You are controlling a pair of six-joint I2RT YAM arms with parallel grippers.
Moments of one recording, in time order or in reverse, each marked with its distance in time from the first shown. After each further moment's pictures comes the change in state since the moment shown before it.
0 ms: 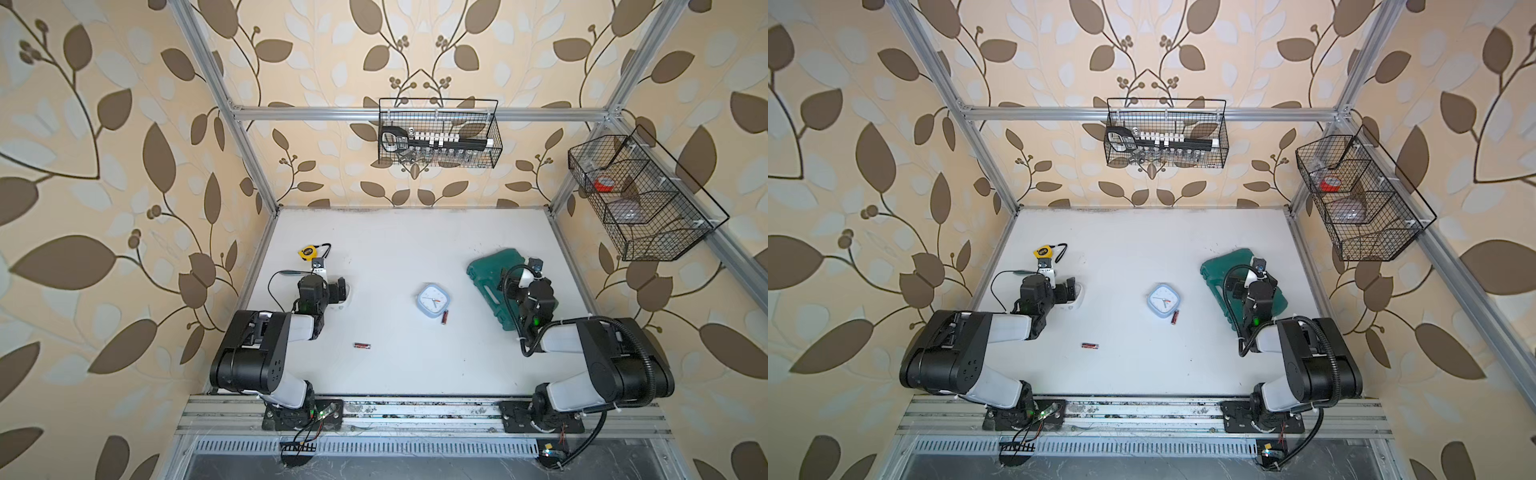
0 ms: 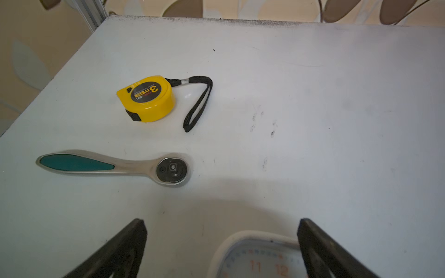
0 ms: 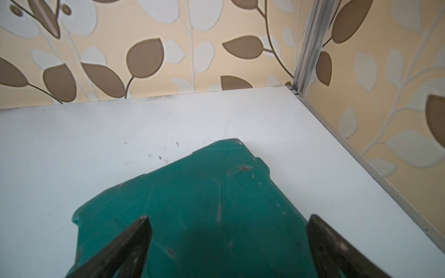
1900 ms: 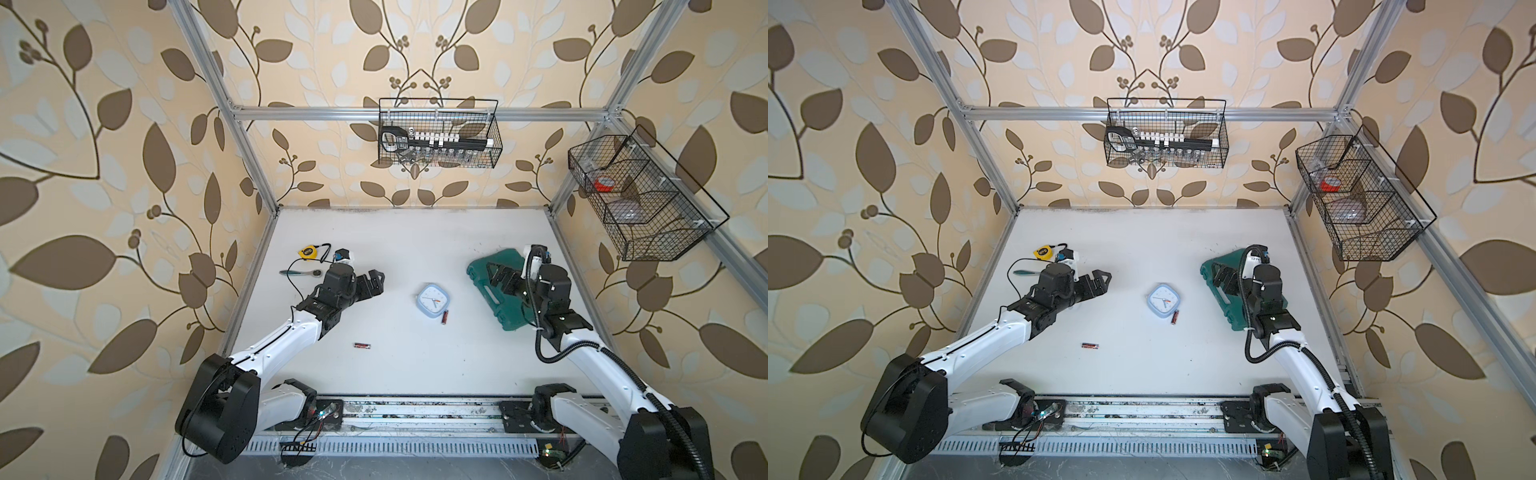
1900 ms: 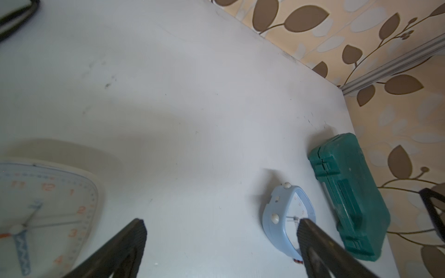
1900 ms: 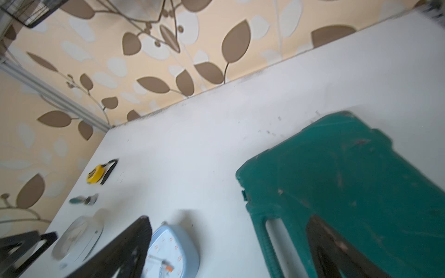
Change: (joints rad) left arm -0.356 -0.317 0.232 -0.636 0.179 -0.620; right arm 0.067 -0.484 0.241 -0.891 -0.446 0.391
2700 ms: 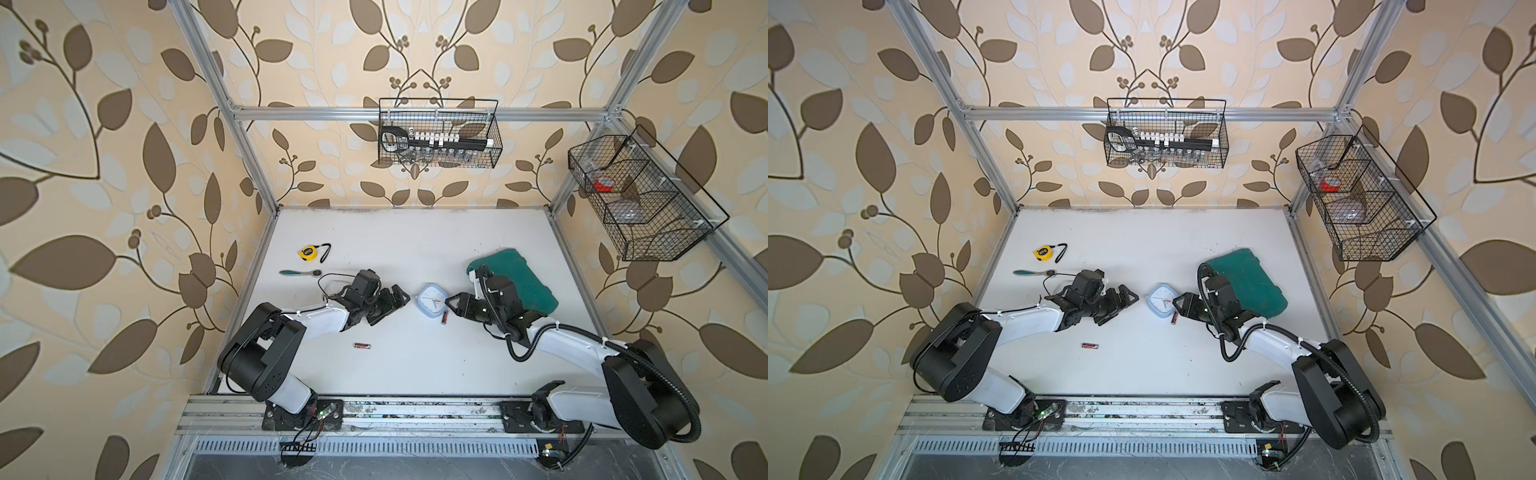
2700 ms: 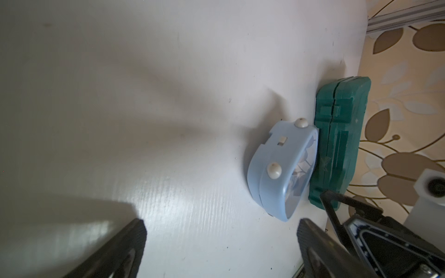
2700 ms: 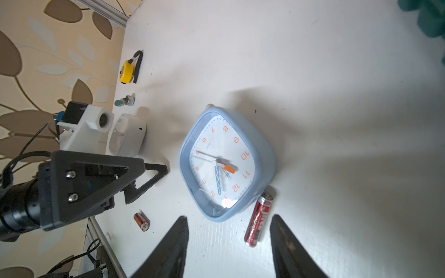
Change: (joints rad) left arm -0.130 0.349 0.032 0.114 0.230 -0.304; right arm 0.332 0.311 -0.021 0.033 -0.073 0.246
